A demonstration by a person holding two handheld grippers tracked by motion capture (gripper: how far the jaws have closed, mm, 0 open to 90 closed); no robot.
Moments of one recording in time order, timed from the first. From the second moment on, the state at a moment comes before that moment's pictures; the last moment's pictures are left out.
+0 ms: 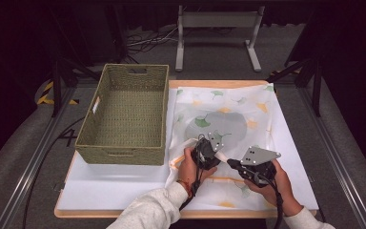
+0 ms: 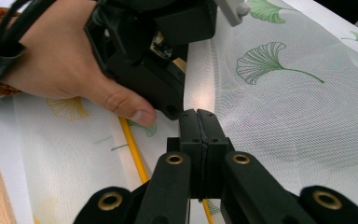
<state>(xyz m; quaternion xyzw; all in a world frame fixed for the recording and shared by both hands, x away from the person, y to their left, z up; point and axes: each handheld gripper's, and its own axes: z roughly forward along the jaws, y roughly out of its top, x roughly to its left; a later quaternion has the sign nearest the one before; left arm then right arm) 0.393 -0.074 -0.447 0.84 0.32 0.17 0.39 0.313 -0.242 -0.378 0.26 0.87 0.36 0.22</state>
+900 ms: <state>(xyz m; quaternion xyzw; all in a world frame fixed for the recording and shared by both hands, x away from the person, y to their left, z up) 0.327 0.023 -0.402 0.88 0.20 0.08 0.42 0.308 -0.245 -0.367 0.25 0.86 0.38 0.23</state>
